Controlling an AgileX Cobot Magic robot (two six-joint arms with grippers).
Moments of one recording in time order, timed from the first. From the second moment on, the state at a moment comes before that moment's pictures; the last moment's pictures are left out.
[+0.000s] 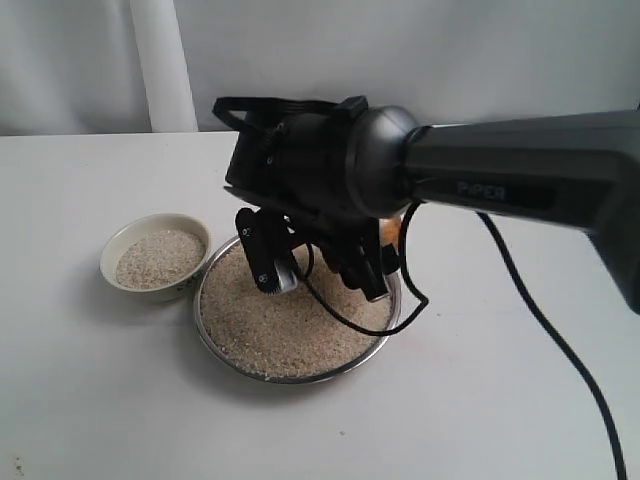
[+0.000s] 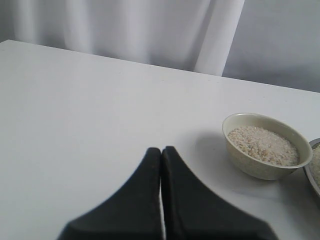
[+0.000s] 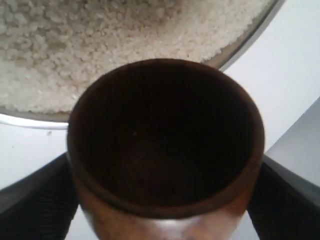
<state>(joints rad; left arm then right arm) 0.07 0.00 0.00 0.19 0.34 -0.34 0.86 2.12 -1.63 -0.71 1.17 -0.70</state>
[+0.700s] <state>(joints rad) 0.07 0.00 0.00 0.19 0.34 -0.34 0.84 2.33 -1.81 -0.83 1.13 -0.70</state>
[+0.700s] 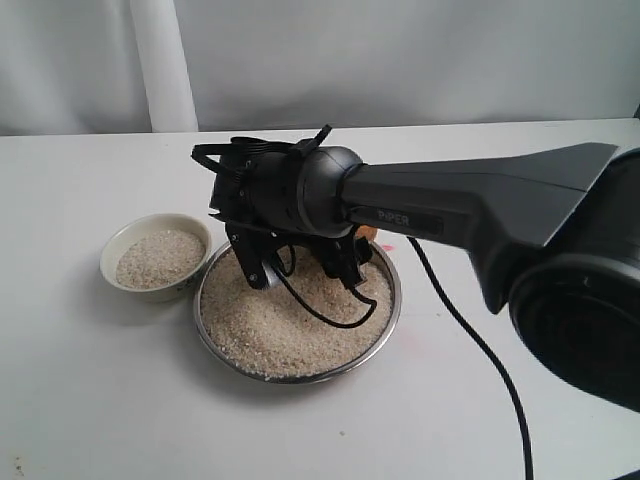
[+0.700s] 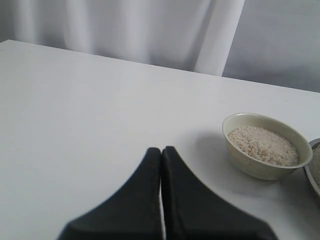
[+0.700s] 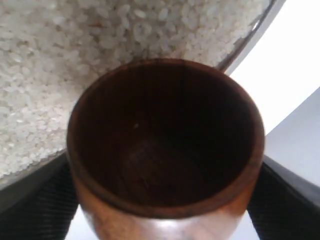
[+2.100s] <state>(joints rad) 0.07 0.00 0.00 0.19 0.34 -0.34 0.94 2.36 -1.82 -0.79 1.12 -0.72</state>
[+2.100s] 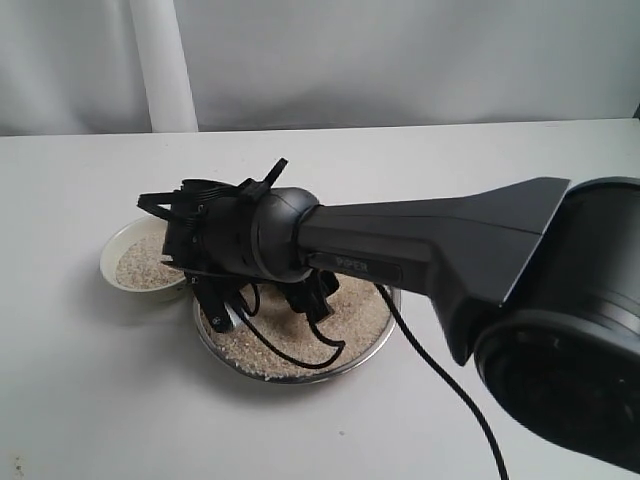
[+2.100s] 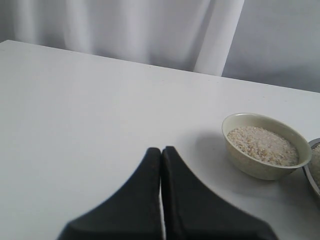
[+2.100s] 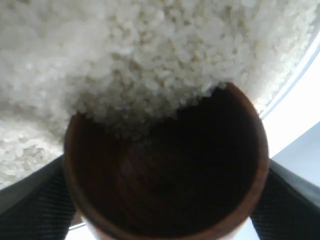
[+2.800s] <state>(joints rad) 0.07 0.00 0.00 0.19 0.34 -0.34 0.96 2.32 -1.82 -0.63 1.10 -0.75</state>
